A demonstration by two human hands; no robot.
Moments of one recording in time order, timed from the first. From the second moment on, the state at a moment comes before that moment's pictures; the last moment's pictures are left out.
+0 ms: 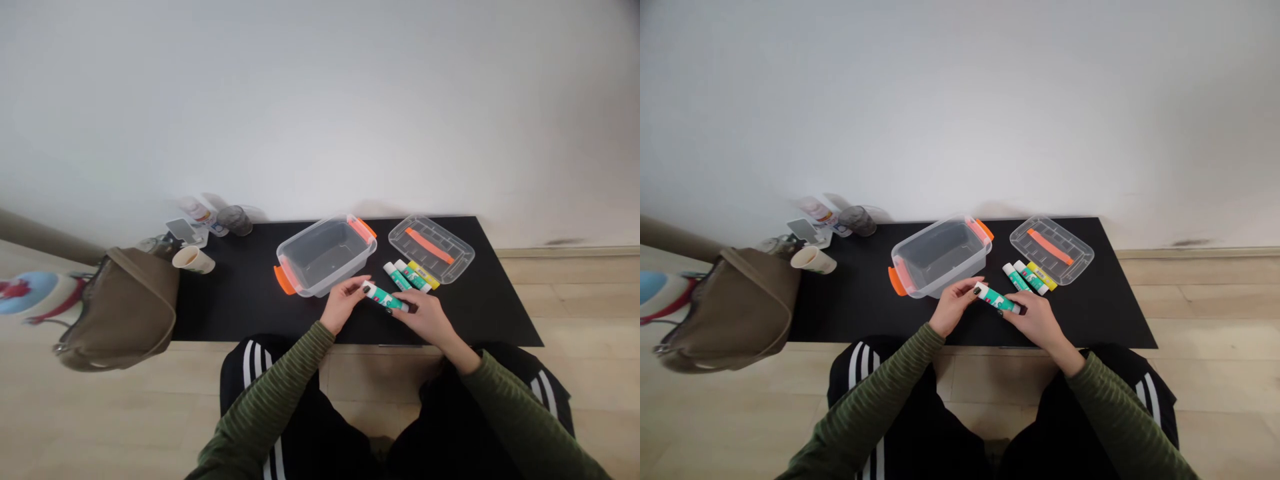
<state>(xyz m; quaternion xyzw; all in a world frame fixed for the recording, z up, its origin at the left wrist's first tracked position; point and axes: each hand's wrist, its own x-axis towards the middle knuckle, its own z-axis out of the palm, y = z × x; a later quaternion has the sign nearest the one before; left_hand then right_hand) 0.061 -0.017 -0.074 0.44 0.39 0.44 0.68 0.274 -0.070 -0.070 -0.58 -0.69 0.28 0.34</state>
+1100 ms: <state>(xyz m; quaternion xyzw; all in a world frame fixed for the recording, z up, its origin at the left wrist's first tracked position) -0.050 0.041 -0.051 0.38 0.60 0.58 0.39 0.244 -0.064 -0.043 -0.52 -0.63 0.44 0.37</state>
